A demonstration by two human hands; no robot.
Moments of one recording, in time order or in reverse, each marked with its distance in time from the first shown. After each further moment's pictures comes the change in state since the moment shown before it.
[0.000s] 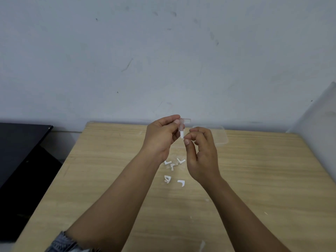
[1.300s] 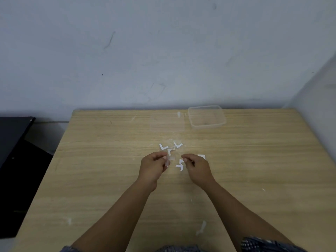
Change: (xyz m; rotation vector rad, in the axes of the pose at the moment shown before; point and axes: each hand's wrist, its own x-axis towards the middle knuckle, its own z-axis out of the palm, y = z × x) left_hand 0.005 -0.137 -0.084 0.306 0.174 -0.300; right_hand -0.090 0.103 0.036 -0.093 -0.430 0.709
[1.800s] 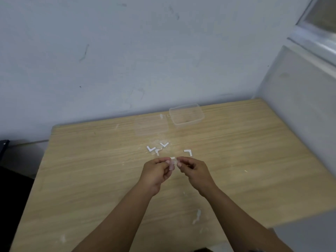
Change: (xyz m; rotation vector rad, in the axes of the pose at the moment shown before) left_hand -0.032 -0.005 0.017 -0.069 -0.241 -0.151; right_hand -0.066 -0.009 -0.020 0.578 0.083 0.098
